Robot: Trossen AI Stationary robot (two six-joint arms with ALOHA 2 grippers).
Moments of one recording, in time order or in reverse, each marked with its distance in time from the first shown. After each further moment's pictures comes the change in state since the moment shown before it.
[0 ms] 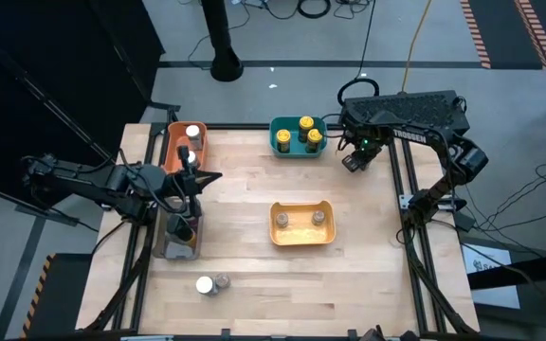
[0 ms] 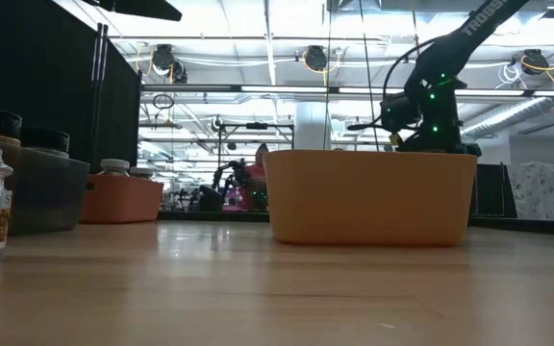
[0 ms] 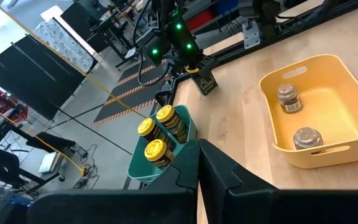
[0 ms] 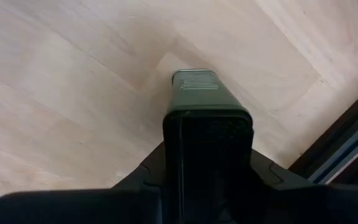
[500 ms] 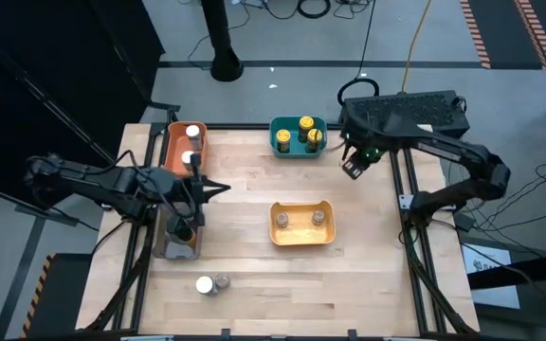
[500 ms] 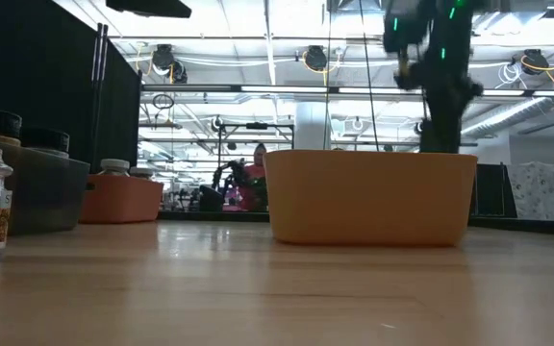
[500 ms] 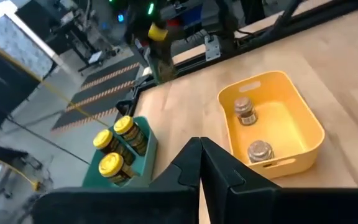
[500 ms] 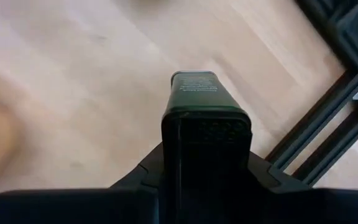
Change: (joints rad) left arm 0.000 0.064 -0.001 0.048 0.161 -0.072; right arm 0.265 -0.228 0.174 -0.277 0.033 0.181
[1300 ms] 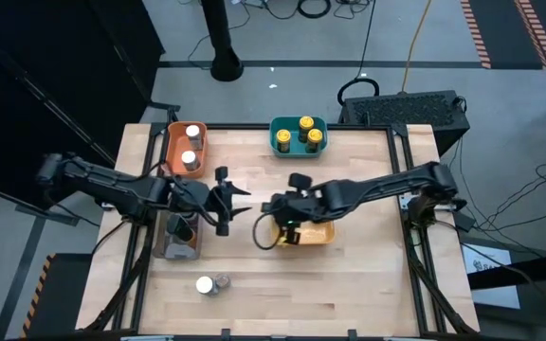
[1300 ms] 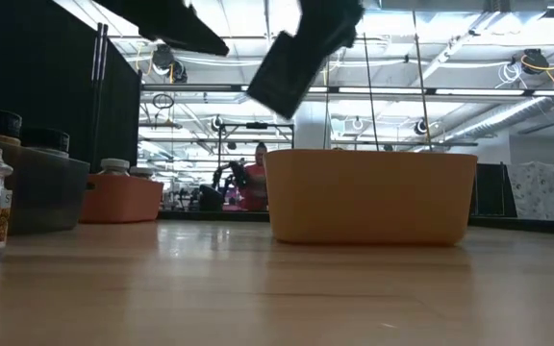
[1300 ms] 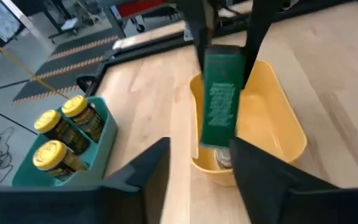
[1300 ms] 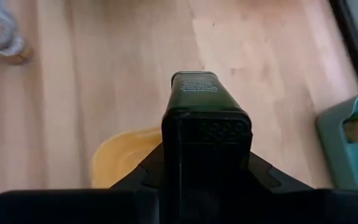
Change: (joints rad) left arm 0.000 0.268 0.000 0.164 0.047 -0.164; right arm 0.738 0.436 0.470 0.362 0.158 -0.011
